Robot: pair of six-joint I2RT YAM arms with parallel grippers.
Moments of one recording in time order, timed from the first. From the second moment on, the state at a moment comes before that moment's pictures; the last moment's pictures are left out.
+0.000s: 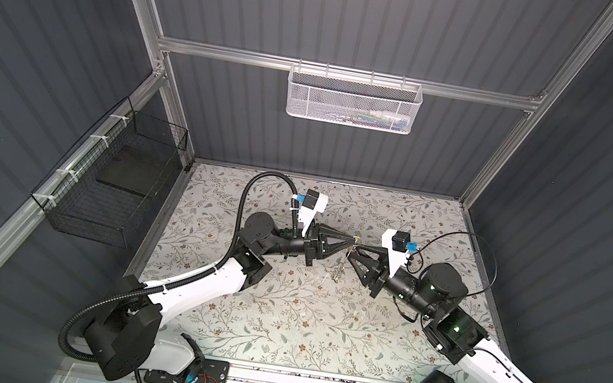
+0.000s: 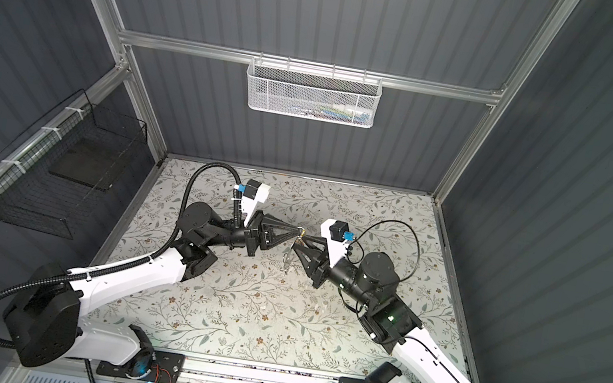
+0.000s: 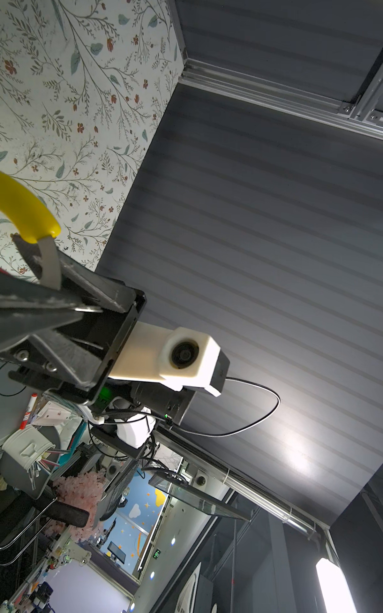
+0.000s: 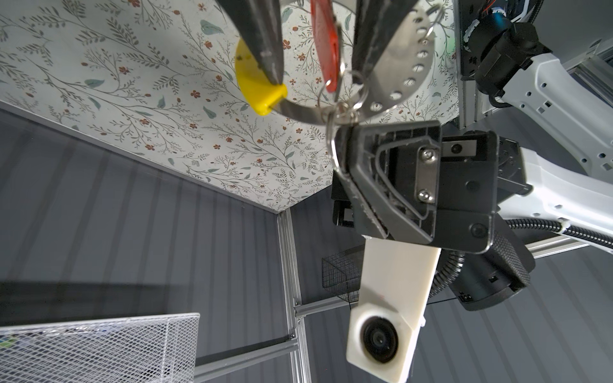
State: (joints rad) left arm -0.72 1.36 0.86 0.85 0.82 -0.73; right arm 0.70 0.85 0.71 0.12 -0.32 0.15
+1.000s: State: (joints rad) left arm -0.72 1.35 0.86 0.79 0.82 -0.68; right arm 0.70 0.83 0.80 -0.10 -0.31 0.10
